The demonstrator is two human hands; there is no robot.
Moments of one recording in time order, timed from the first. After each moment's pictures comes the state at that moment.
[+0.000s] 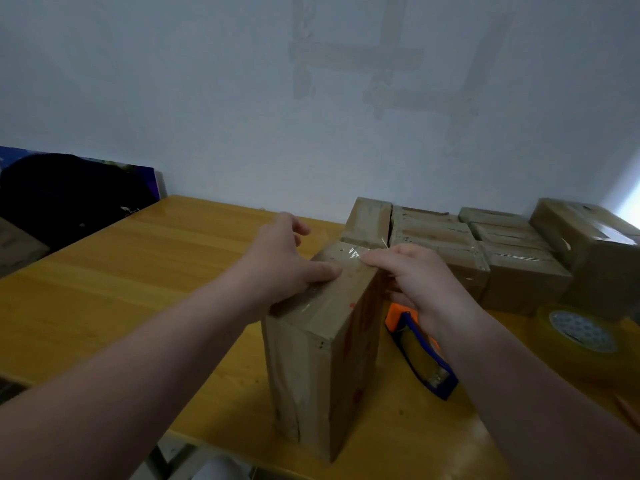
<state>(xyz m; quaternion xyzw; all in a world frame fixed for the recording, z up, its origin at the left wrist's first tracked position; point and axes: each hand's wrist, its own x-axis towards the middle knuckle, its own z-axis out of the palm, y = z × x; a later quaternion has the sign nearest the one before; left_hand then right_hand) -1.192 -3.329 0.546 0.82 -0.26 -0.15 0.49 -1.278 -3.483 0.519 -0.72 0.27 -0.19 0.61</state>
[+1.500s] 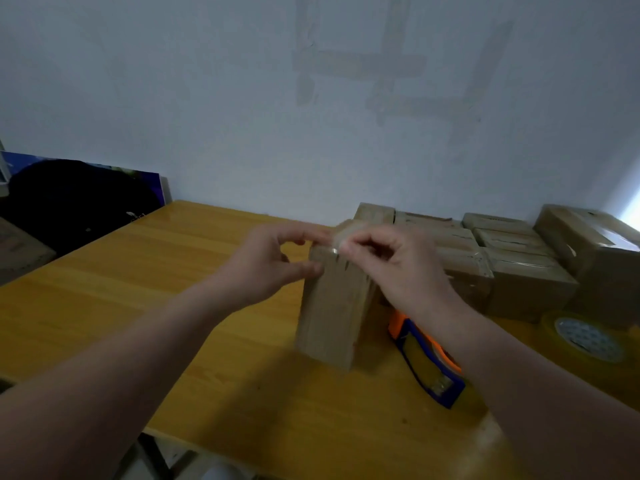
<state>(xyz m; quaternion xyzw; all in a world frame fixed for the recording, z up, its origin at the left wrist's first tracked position) -1.143 -3.321 0.521 0.73 -0.49 -0.03 0.48 -1.271 -3.475 0.529 -0.87 -0.01 -0.34 0.35</state>
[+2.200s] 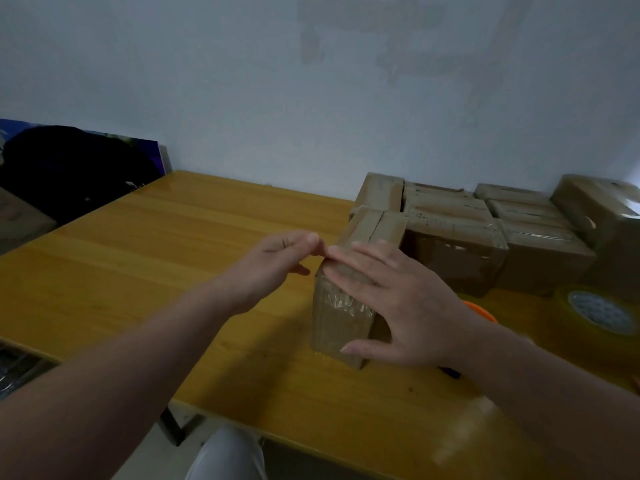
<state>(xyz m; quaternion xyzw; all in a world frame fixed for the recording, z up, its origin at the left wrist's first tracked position) -1.142 -3.321 0.471 0.68 -0.46 -0.19 0.54 -1.290 -3.492 0.469 -0.96 -0.17 -0.20 -0.10</state>
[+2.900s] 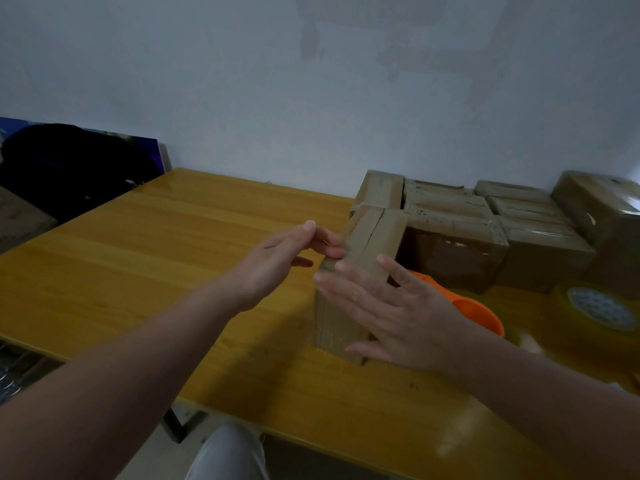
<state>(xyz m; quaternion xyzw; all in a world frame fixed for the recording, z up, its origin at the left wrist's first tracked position) -1.148 -3.320 0.475 0.68 -0.45 -0.20 0.54 -1.287 -3.499 0.445 -0.85 -0.17 -0.24 -0.45</state>
